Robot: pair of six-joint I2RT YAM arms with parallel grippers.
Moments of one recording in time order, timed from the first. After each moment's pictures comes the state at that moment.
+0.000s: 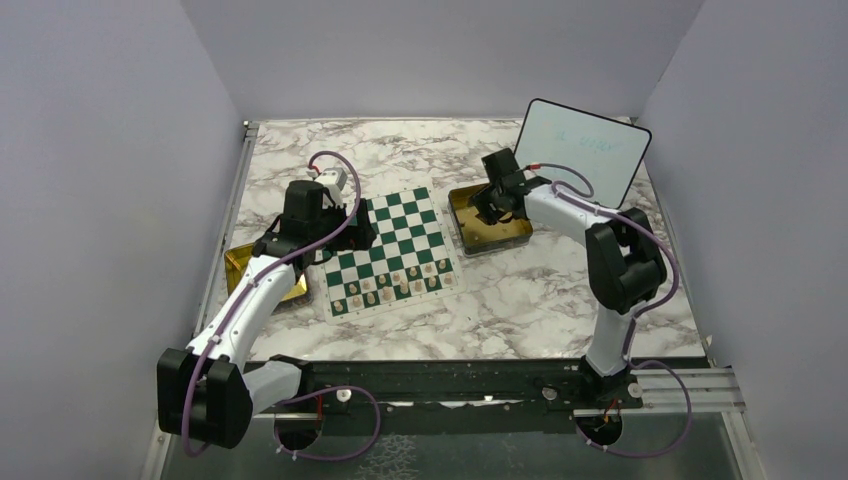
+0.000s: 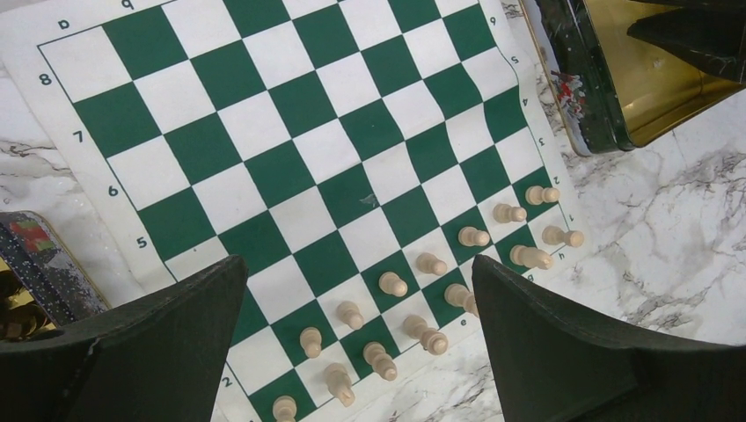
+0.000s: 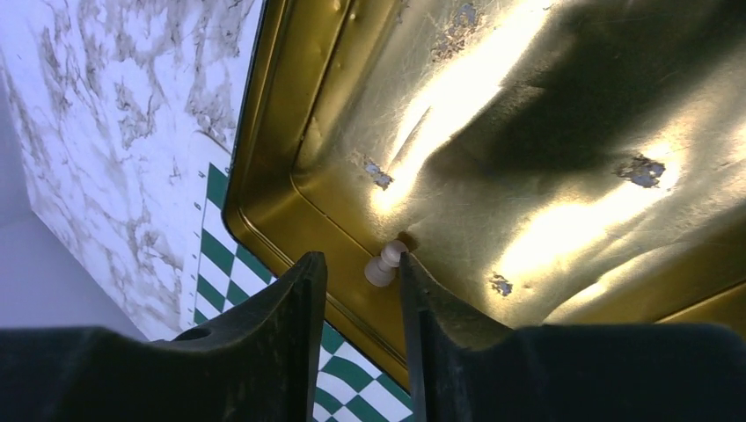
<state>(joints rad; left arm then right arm) -0.23 1.13 0.84 -0.39 0.20 -0.23 0.46 1.88 1.31 -0.37 0.16 1.33</state>
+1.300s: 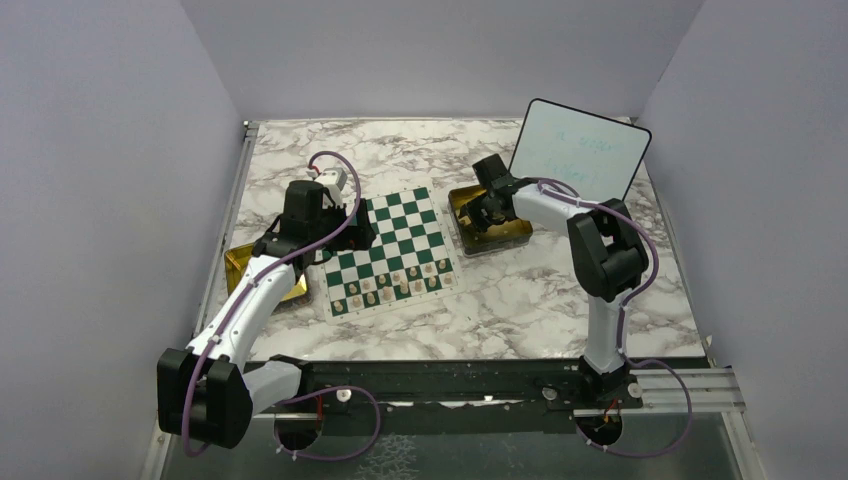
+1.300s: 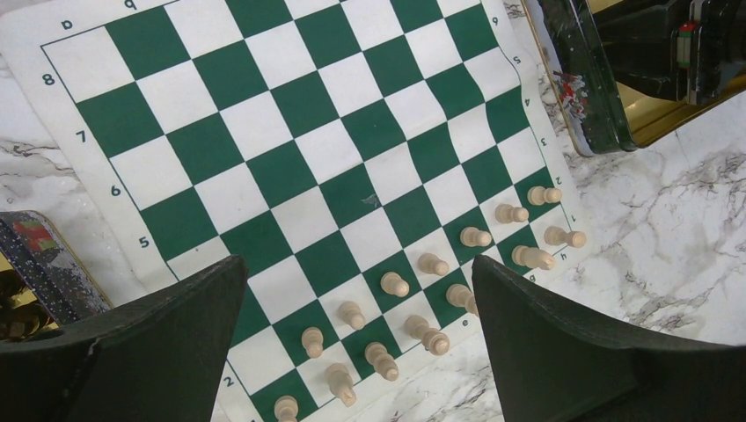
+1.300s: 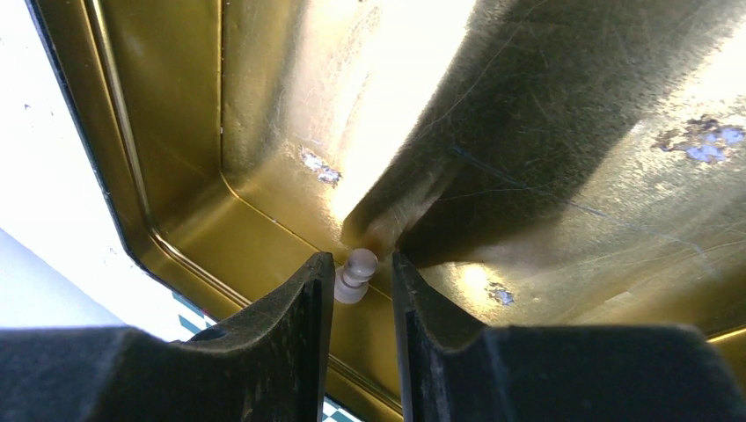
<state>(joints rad) -0.23 1.13 0.84 -0.39 0.19 -0.22 0.47 2.01 1.37 -0.42 0.06 1.44</state>
